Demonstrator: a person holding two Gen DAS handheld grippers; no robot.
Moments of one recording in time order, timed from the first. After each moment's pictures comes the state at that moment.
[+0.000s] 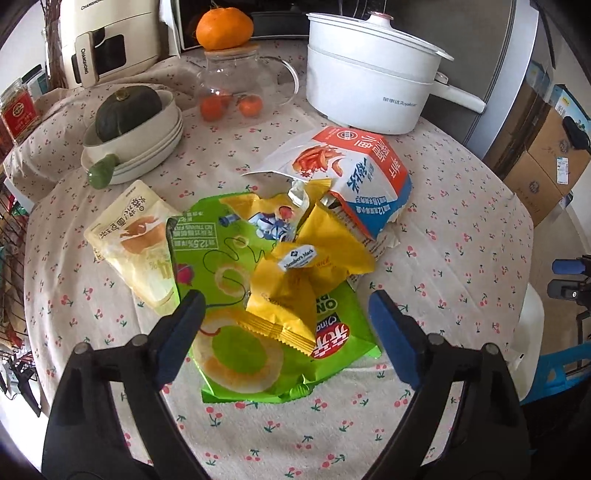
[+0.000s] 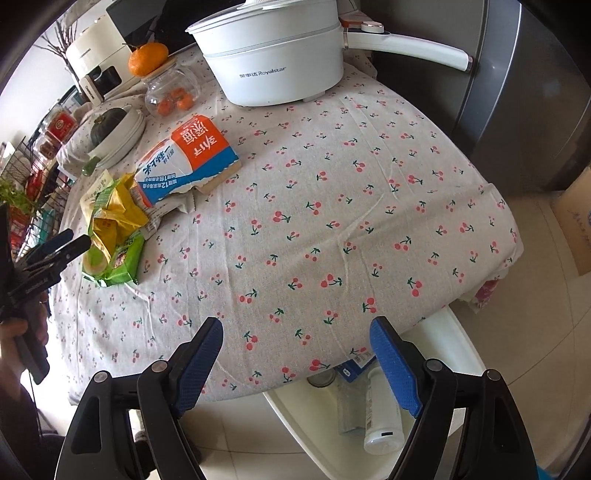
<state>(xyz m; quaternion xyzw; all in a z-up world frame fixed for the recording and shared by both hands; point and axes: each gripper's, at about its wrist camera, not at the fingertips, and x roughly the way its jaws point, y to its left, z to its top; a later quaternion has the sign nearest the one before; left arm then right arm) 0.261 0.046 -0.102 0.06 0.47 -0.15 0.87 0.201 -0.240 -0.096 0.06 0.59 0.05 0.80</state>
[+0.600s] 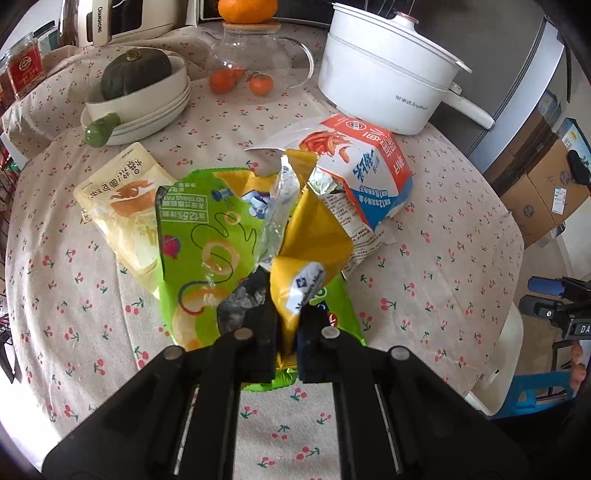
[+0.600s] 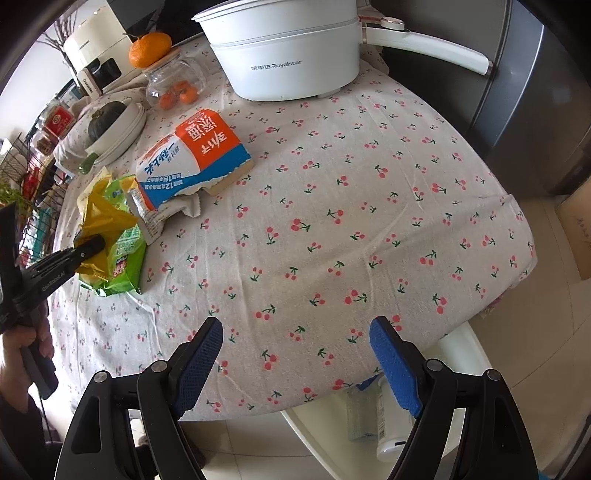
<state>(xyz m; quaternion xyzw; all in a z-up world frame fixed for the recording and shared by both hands) 0.246 0.068 -0.099 -0.03 0.50 -0.13 0.85 0.219 -0.214 -0.104 0.06 0.60 0.06 0.79</state>
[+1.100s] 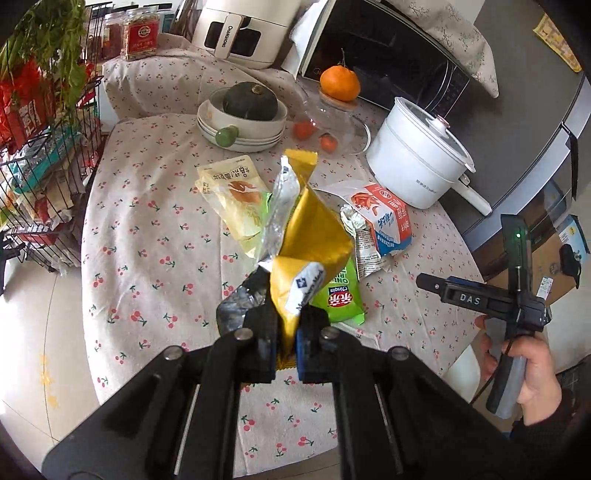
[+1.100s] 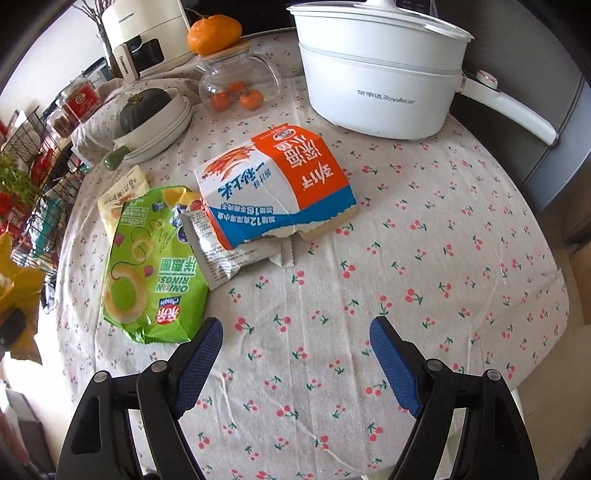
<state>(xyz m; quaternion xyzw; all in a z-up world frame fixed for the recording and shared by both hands) 0.171 0.159 -0.042 -0.16 0.45 -0.06 0.88 0.271 -0.100 -0.105 0.01 0.57 0.08 0.82</state>
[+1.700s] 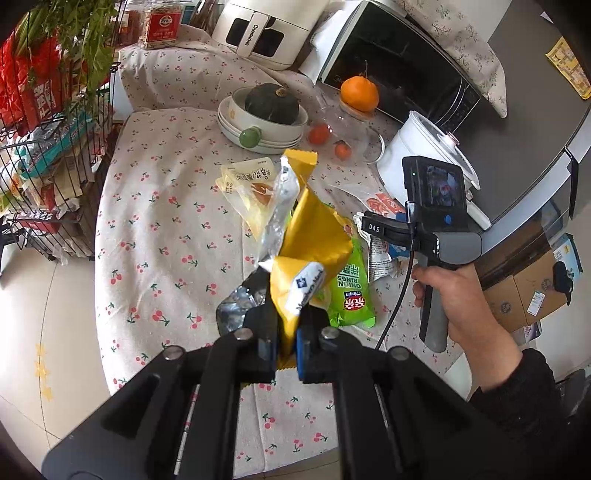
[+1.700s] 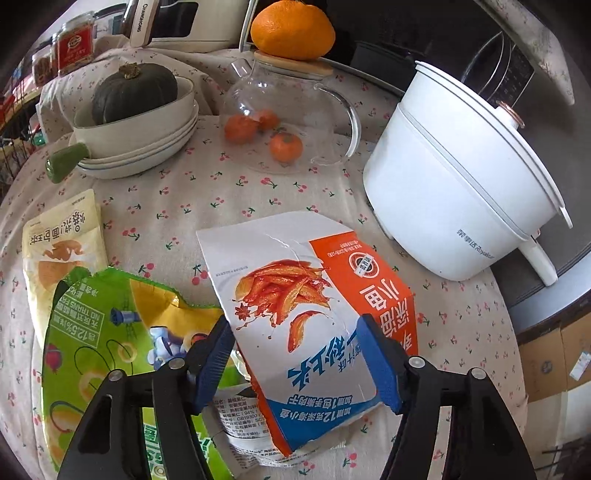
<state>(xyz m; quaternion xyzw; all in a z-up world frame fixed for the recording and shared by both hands) 0.166 0.186 -0.043 -0.18 0.45 -0.05 0.87 0.374 0.018 -0.143 -0.16 0.48 0.02 0.86</state>
